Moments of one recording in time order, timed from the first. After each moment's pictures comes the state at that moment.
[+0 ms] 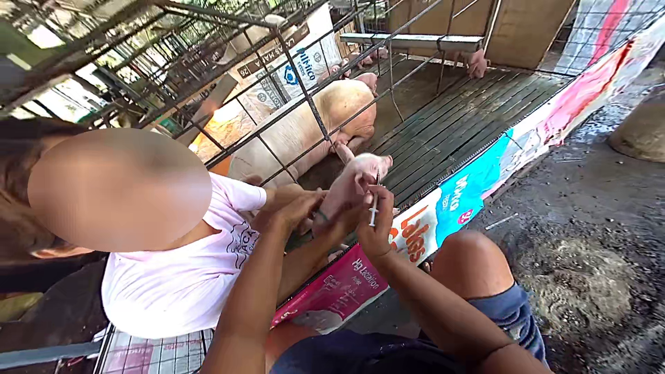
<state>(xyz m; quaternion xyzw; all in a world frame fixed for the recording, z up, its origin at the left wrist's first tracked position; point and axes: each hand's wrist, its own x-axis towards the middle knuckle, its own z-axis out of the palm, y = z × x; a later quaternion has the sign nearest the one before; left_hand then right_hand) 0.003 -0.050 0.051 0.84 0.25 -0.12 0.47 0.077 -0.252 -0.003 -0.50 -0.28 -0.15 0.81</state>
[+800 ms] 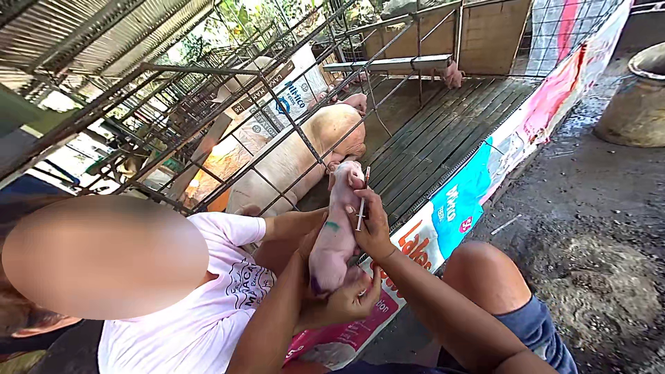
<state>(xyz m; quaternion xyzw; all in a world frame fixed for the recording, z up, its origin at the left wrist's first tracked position) 0.024 -0.152 0.083 0.65 0.23 0.06 0.72 0.129 -0.248 -0.002 -0.53 -0.33 -0.16 0.77</state>
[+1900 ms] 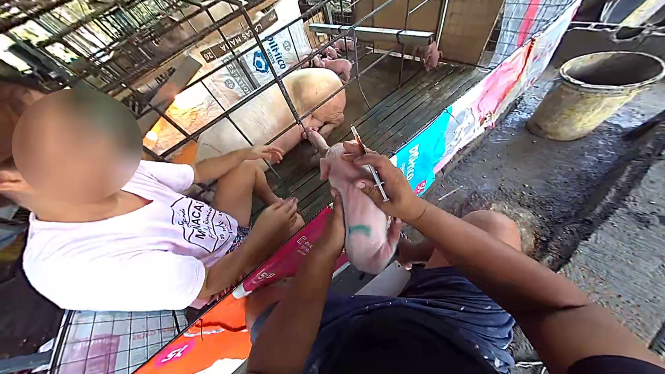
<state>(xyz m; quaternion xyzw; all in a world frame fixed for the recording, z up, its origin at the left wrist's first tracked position) -0.043 -0.309 0.046 0.65 0.19 0.14 0.72 0.112 -0.399 0.037 -0.48 -0.61 -0.09 0.63</state>
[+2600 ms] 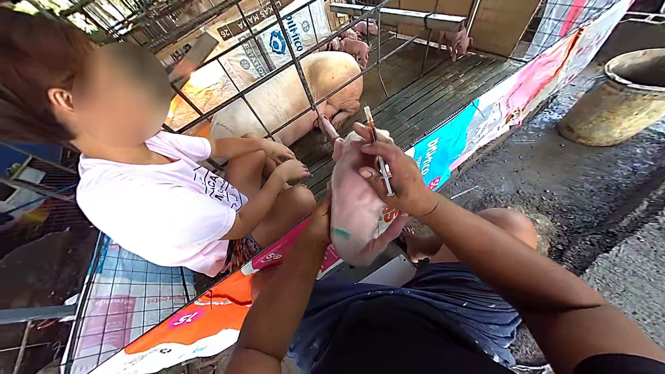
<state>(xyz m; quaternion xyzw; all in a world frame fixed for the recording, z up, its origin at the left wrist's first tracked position) -0.076 -0.261 0.029 0.42 0.04 0.10 0.90 0.096 -0.389 0.058 -0.50 -0.62 -0.15 0.58</state>
